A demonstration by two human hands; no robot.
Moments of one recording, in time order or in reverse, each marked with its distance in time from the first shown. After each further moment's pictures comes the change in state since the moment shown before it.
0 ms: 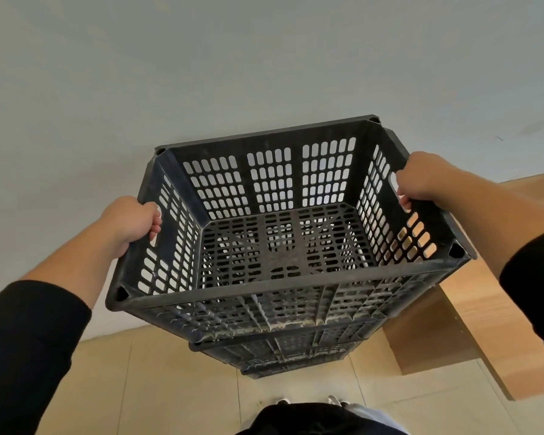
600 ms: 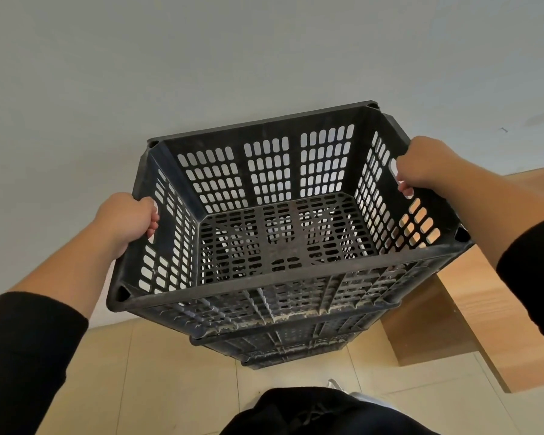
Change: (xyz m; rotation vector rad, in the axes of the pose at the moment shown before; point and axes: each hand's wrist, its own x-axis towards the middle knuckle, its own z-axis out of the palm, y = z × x) left_hand -0.015 -0.007 0.010 0.023 0.094 0.021; right_hand -0.001 -0.004 0.004 0.008 0.047 -0.034
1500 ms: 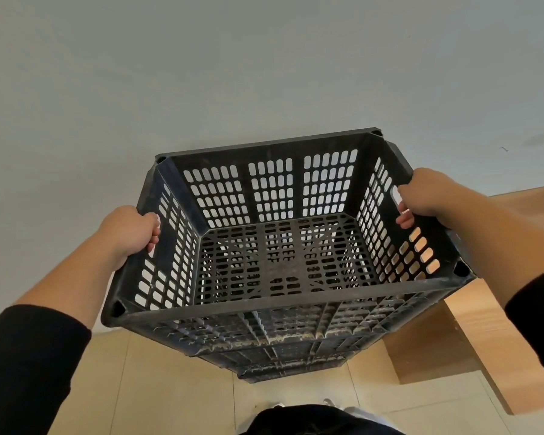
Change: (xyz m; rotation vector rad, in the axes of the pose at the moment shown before) left_hand -0.006 -0.005 -0.009 0.035 -0.037 -0.019; right_hand -0.002 0.011 0.010 0.183 -0.092 0.080
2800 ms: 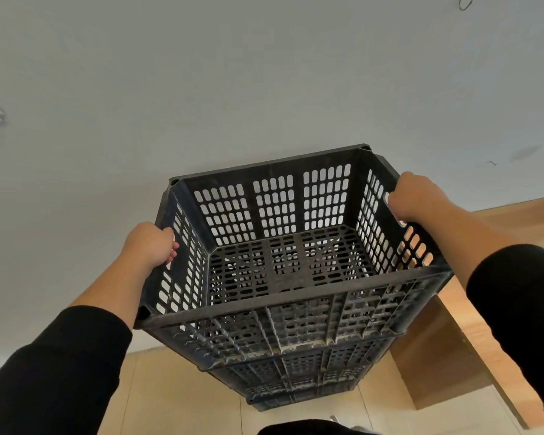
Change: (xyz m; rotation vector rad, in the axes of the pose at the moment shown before) left_hand -0.015 0.006 0.011 0.007 0.076 0.024; right_hand 0.013 0.005 0.005 -0.306 0.248 -0.141
